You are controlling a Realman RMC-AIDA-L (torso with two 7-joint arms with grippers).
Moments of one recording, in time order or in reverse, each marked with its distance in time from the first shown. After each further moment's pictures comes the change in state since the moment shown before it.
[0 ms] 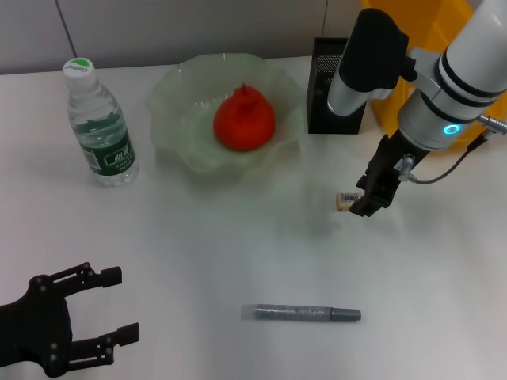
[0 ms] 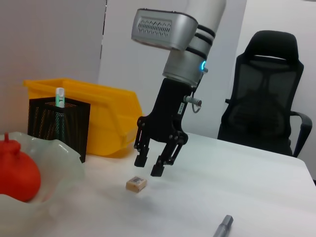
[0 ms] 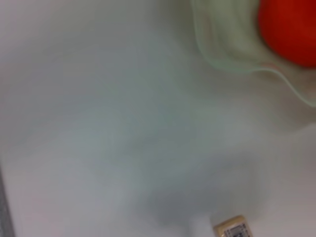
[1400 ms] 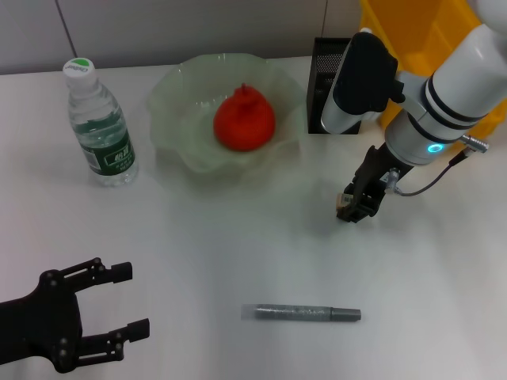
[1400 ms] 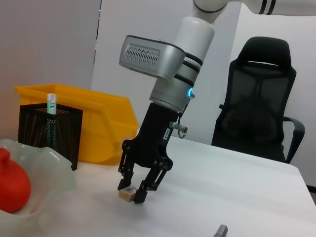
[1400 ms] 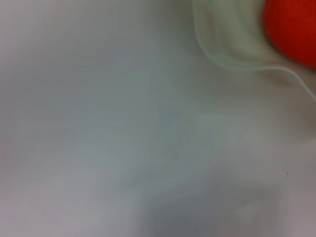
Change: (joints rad) left arm -0.018 -0.013 0.001 0.000 -0.001 0.006 -0.013; right arm 0.013 0.007 0.010 0.175 0.033 0.185 -0.079
